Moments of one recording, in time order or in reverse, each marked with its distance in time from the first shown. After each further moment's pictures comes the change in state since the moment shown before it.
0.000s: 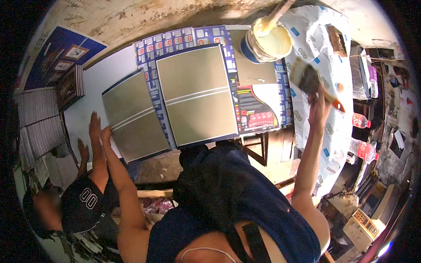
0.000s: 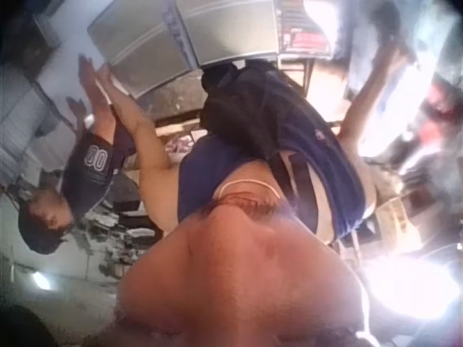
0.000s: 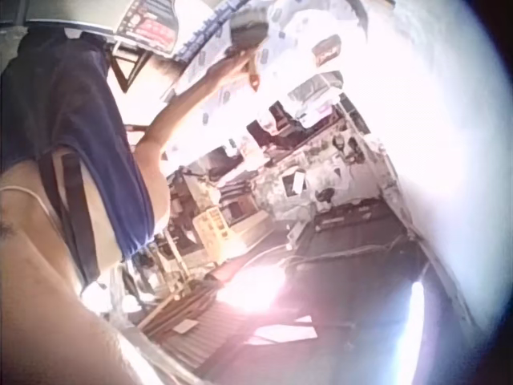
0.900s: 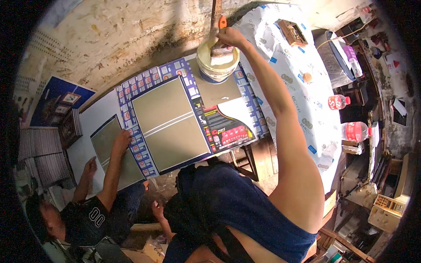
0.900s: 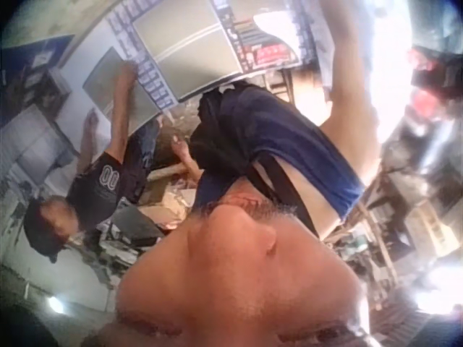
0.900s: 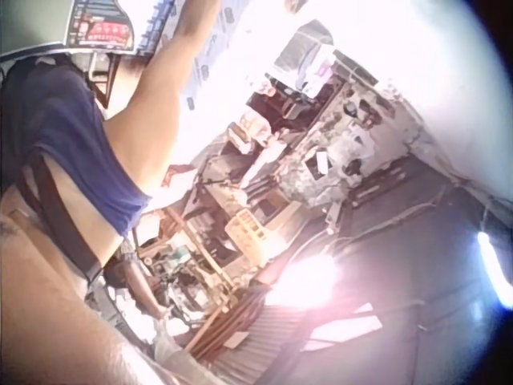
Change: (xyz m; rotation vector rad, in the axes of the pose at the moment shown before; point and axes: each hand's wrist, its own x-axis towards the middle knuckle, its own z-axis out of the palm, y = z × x) left_hand -0.407 -0.055 0.167 -0.181 -0.167 -0.202; right_hand 0.227 -0.003 0.153 -0.875 -0.668 -0.309
